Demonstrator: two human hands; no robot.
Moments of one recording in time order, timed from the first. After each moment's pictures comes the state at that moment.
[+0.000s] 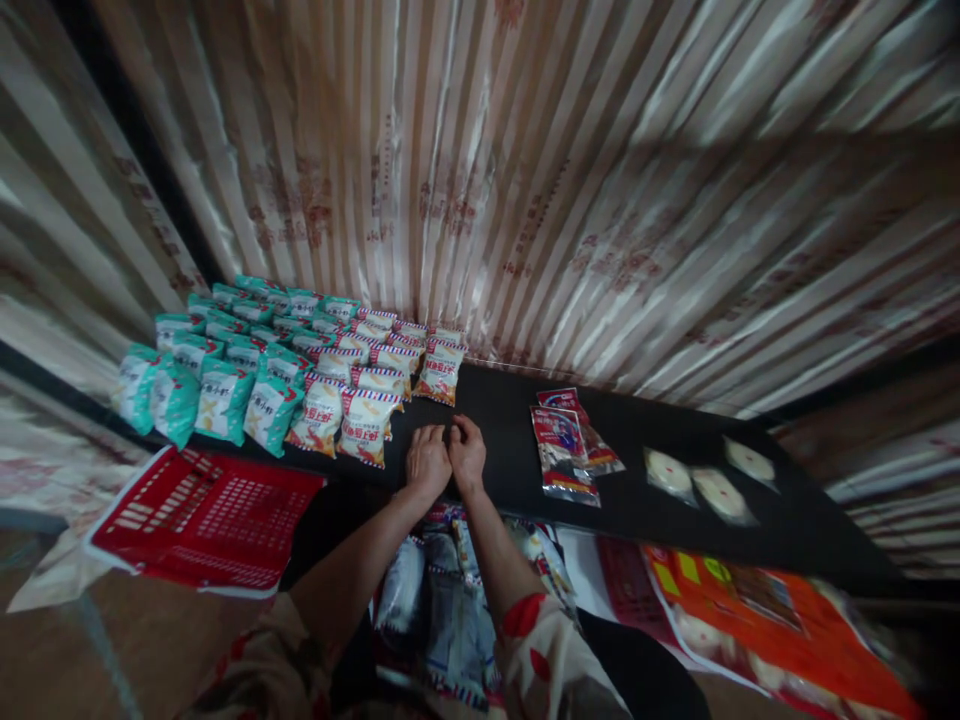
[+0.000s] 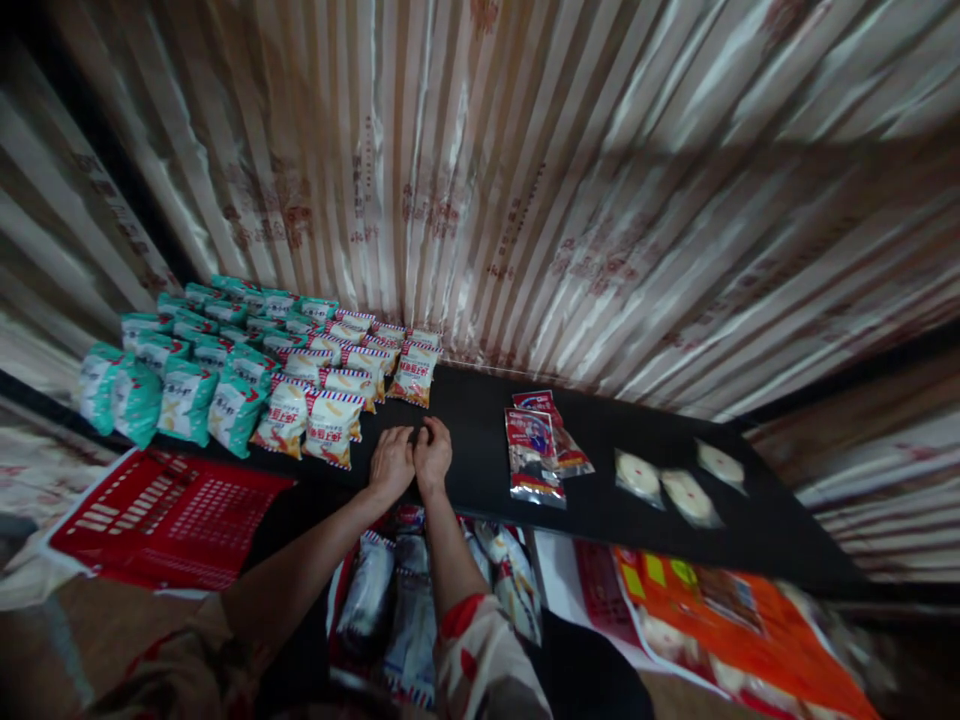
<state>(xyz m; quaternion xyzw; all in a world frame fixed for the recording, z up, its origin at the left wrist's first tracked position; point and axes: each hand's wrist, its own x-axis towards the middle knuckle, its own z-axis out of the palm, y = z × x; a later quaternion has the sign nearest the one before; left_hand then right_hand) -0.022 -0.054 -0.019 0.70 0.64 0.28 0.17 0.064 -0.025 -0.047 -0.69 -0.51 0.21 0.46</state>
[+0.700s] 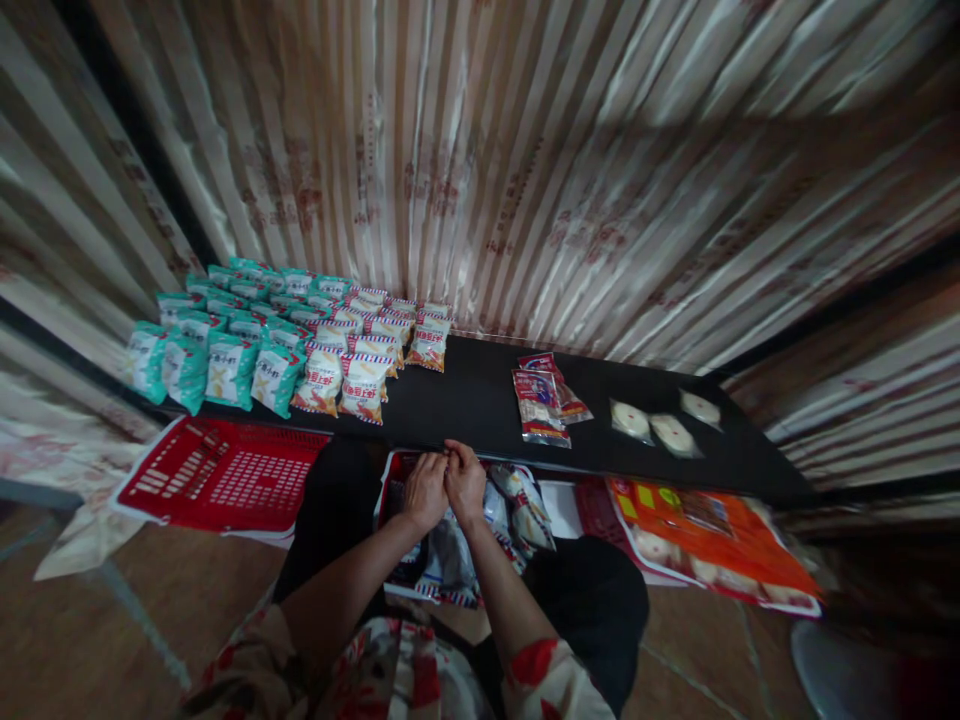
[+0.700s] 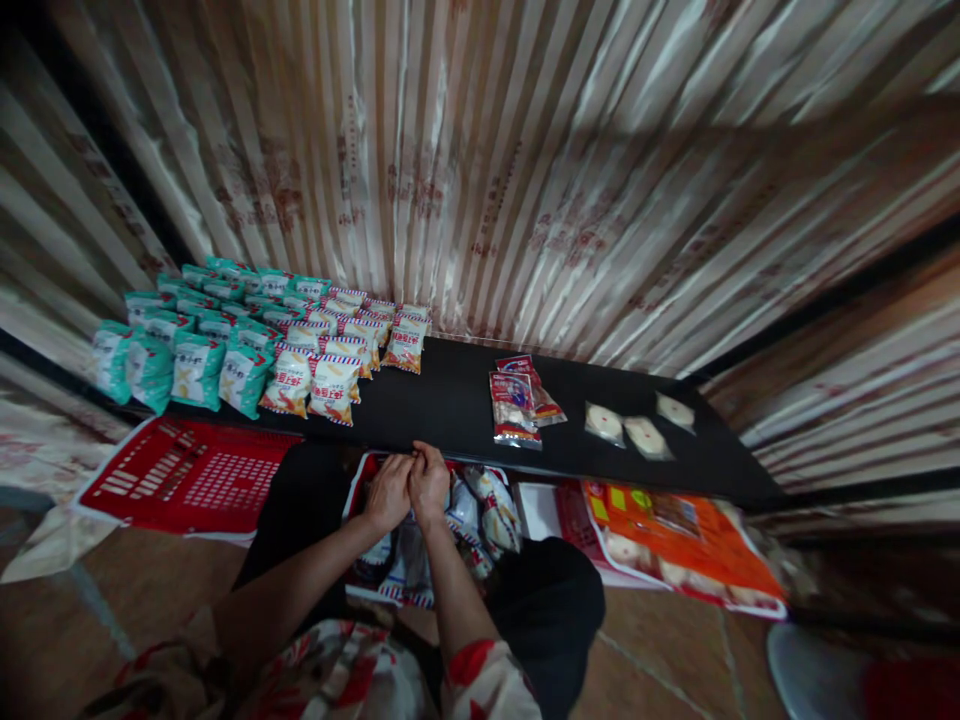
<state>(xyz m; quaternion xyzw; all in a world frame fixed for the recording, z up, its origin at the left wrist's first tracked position) -0.025 -0.167 -0.051 0.77 0.54 0.25 0.24 0.066 -0.154 -0.061 -0.68 -0.54 0.20 0.46</state>
